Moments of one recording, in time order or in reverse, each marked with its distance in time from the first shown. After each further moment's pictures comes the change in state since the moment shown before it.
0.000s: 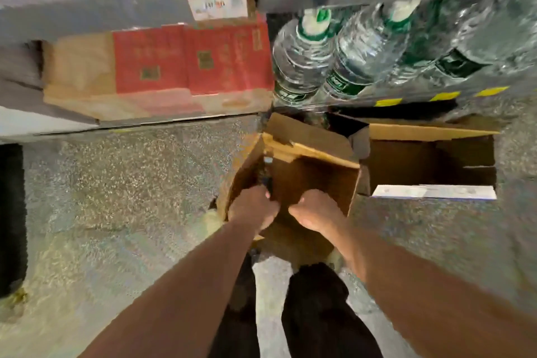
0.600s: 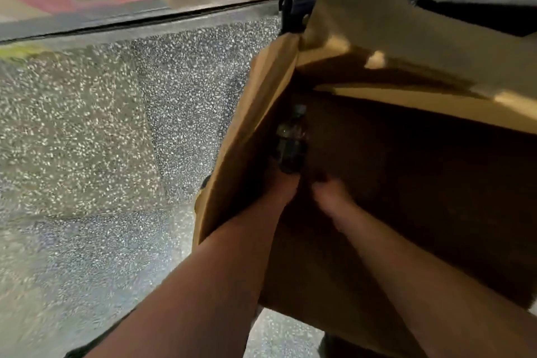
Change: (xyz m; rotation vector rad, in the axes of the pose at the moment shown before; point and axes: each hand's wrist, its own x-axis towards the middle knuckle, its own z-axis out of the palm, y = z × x) left_hand 0.264 -0.070 0.159 -0.585 -0.068 -0.277; right_hand 0.275 0.052 0.171 0.533 -0.090 0.330
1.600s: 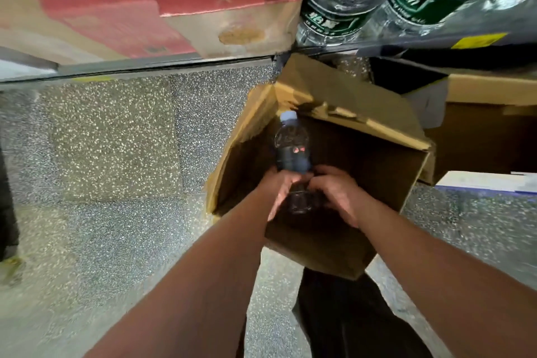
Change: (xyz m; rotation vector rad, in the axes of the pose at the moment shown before) left_hand -0.138 0.033 -0.029 -0.526 -0.228 -0.053; right_hand -0.143 -0.019 -0.085 0.204 -0.159 -0.191
